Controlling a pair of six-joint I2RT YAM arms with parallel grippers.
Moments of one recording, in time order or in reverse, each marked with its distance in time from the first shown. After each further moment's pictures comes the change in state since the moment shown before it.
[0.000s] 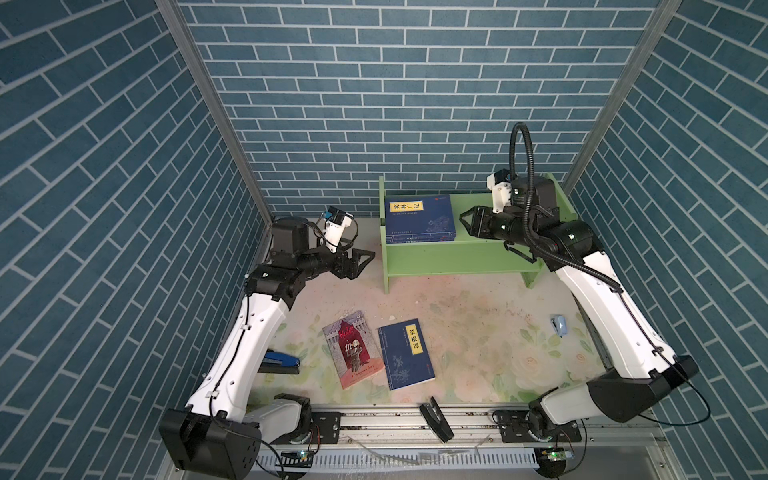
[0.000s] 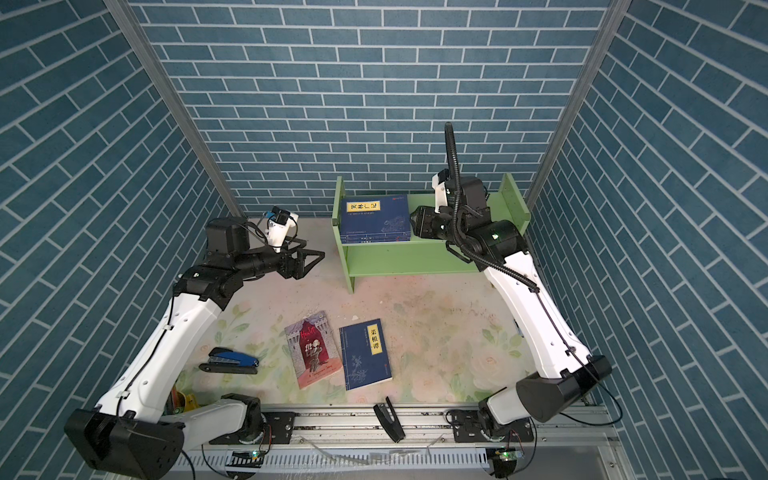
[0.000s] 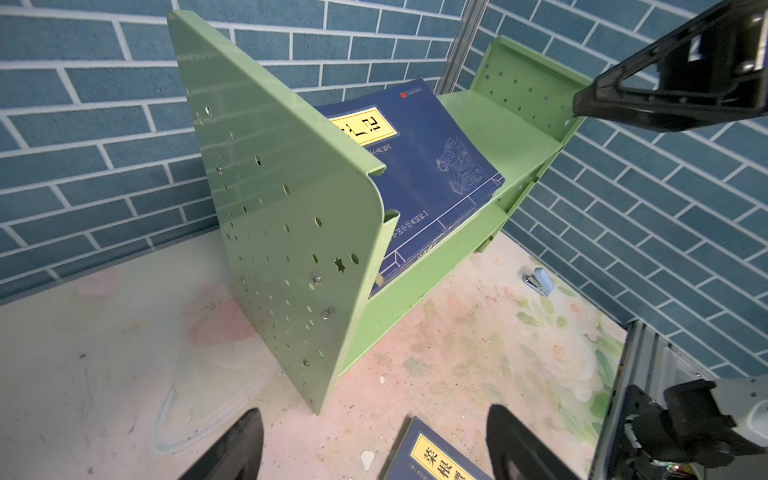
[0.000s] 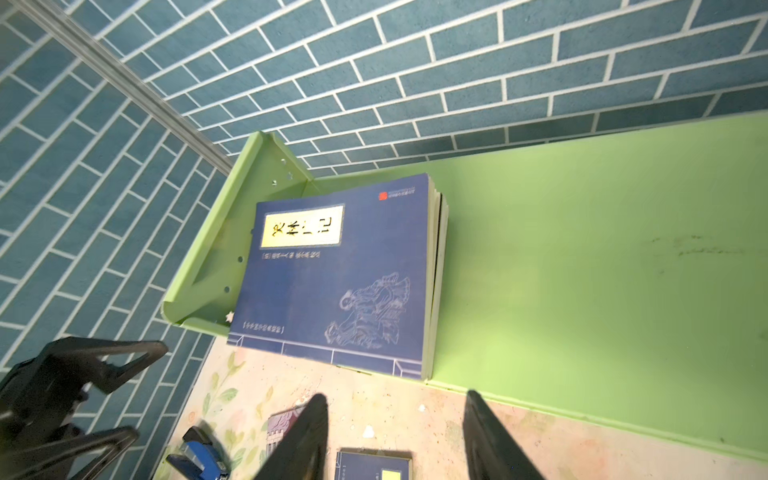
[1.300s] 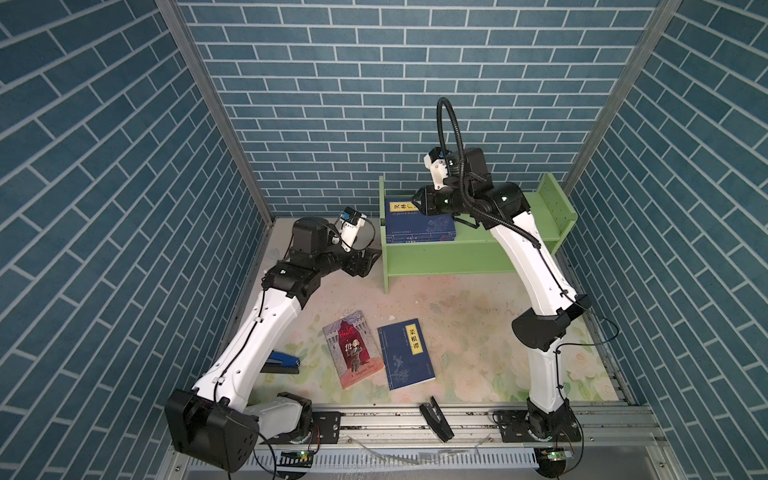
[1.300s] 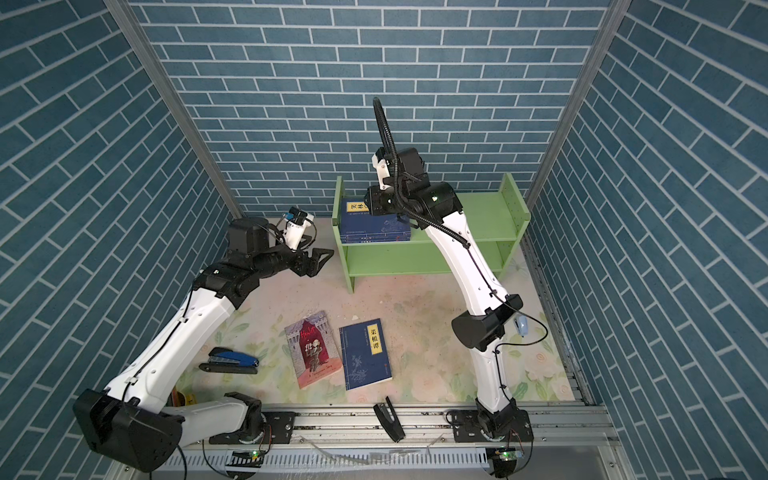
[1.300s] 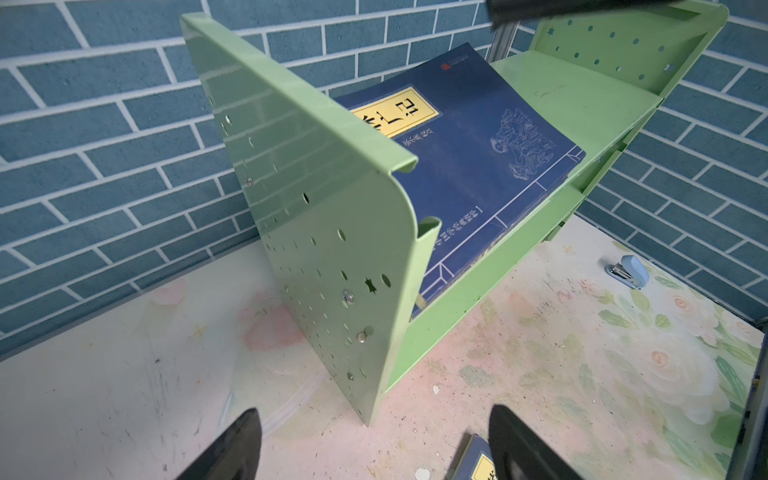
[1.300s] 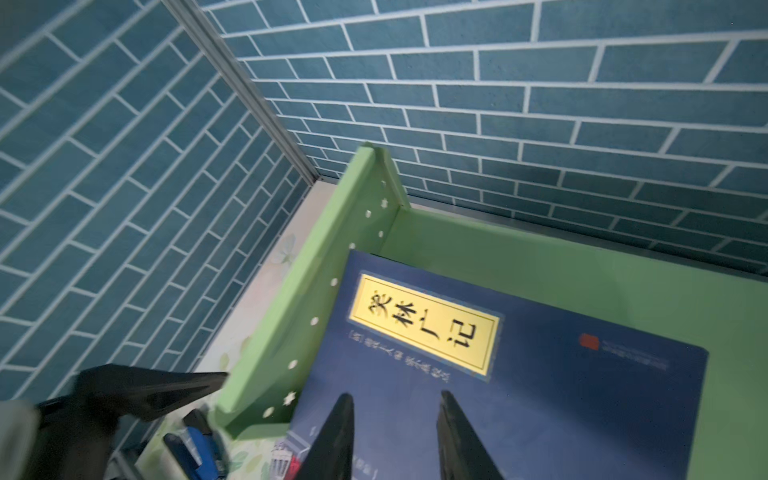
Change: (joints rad) left arm -0.108 0.060 -0.013 0.104 -0.225 0.047; right arm 0.149 0.639 0.826 -0.261 0.049 -0.127
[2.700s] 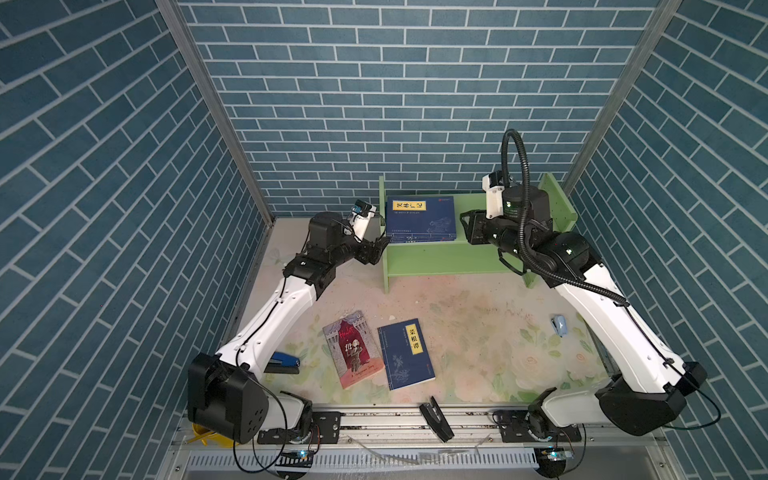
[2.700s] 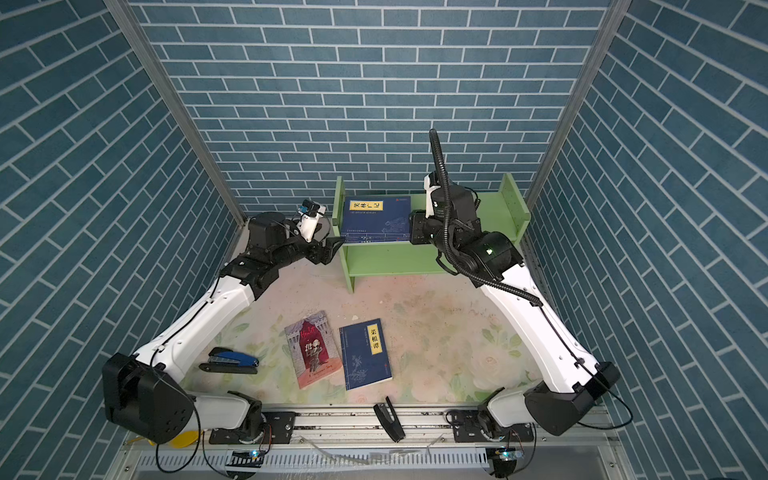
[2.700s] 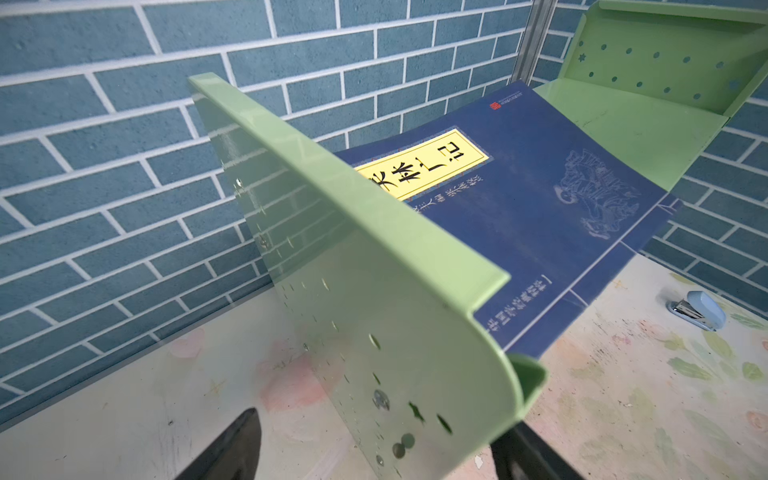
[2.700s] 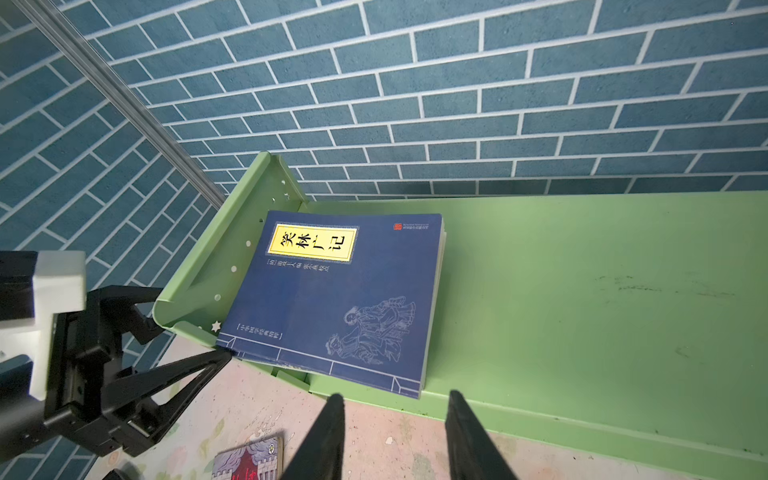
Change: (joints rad) left arm -0.038 0.125 -0.013 0.240 -0.084 -0.004; right arm -0.008 -0.666 -0.835 0.325 0.238 0.058
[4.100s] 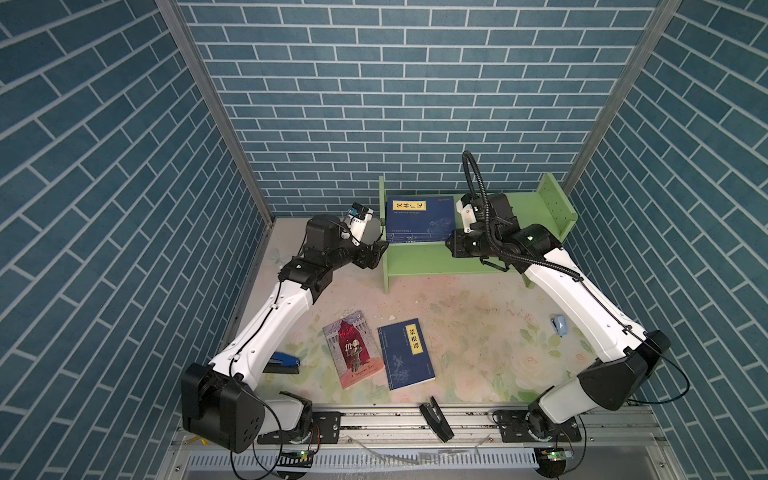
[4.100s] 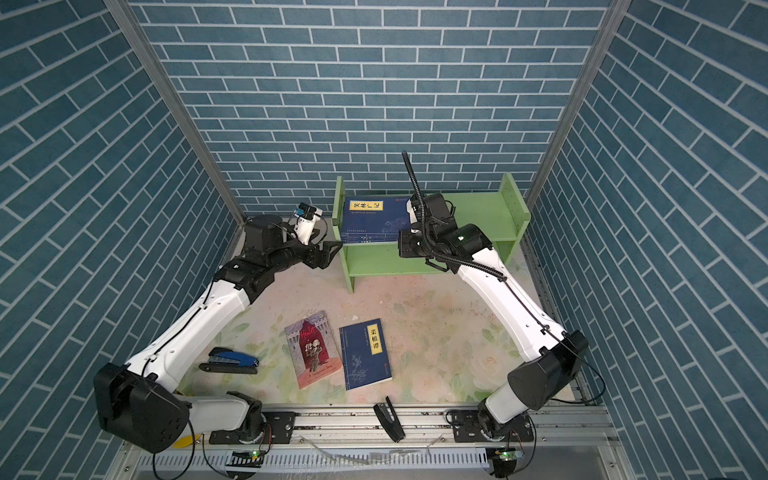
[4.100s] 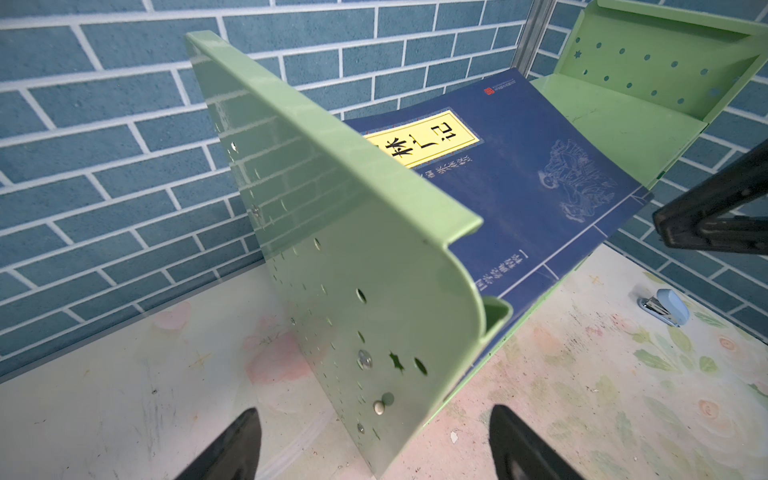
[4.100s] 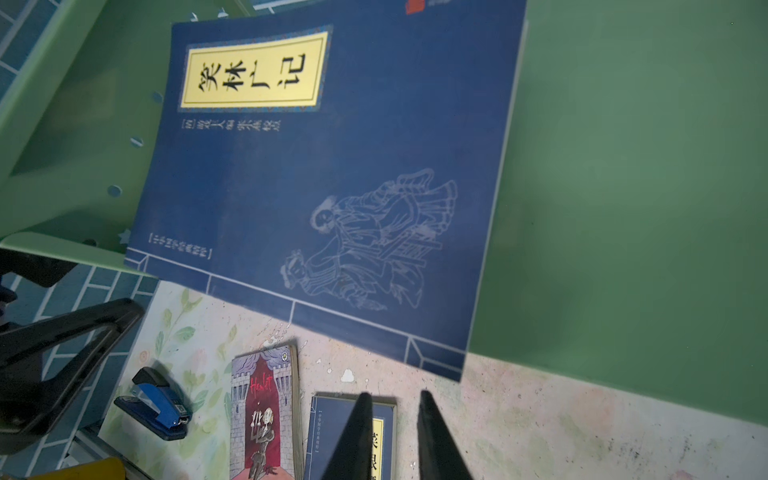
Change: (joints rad) left arm 0.000 -0.044 -0.009 -0.075 0.010 -0.047; right arm -0.041 0.148 -0.037 -0.114 -0.206 0.058
